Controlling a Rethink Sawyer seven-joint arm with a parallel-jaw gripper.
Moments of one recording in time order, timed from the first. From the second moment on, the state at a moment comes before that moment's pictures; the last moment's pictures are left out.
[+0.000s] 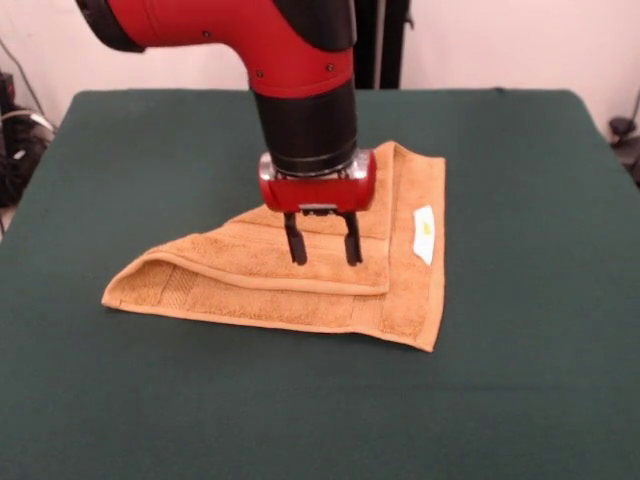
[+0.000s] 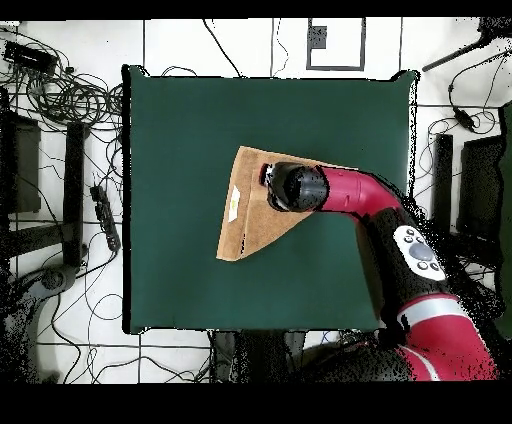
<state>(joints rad) -0.49 -0.44 0.35 1.48 -0.33 0.52 1.86</state>
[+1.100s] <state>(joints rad) -0.35 -0.34 0.23 1.37 -0.18 0.53 1.86</state>
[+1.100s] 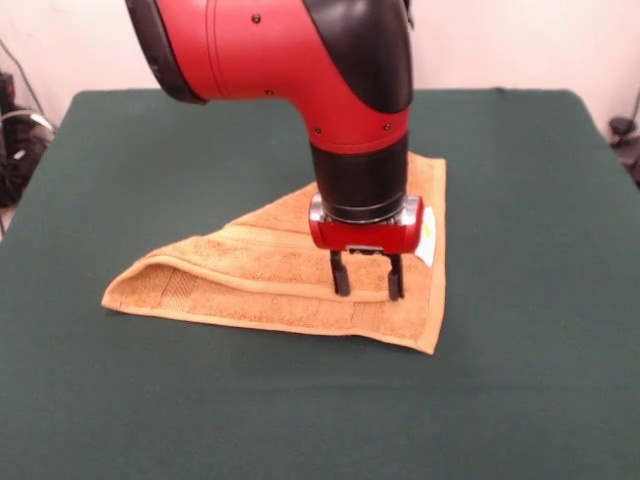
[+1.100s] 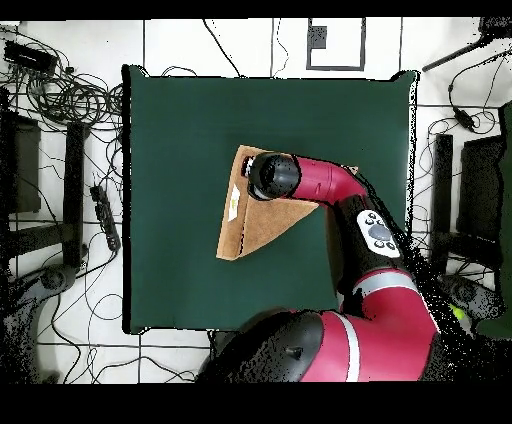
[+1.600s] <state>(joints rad) -0.35 -0.33 0.23 1.37 -0.16 0.53 1.86</state>
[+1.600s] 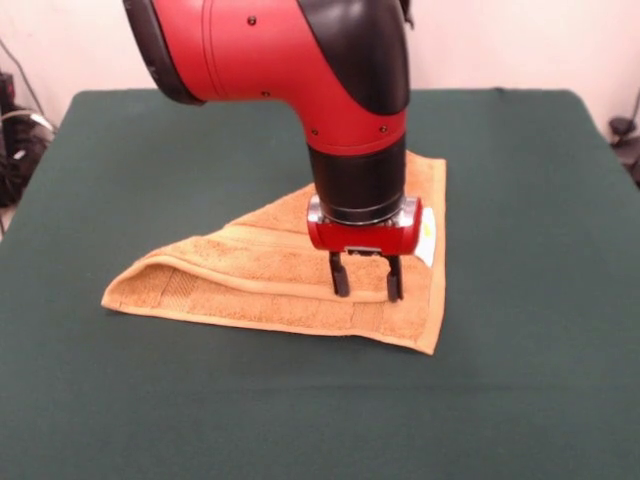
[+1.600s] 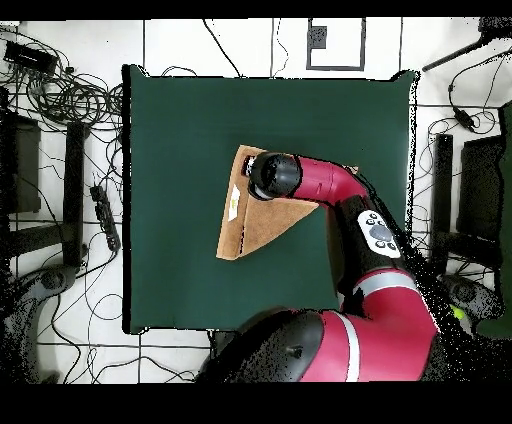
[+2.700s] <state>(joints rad) -0.35 -0.33 0.23 1.36 -0.15 0.54 1.86</state>
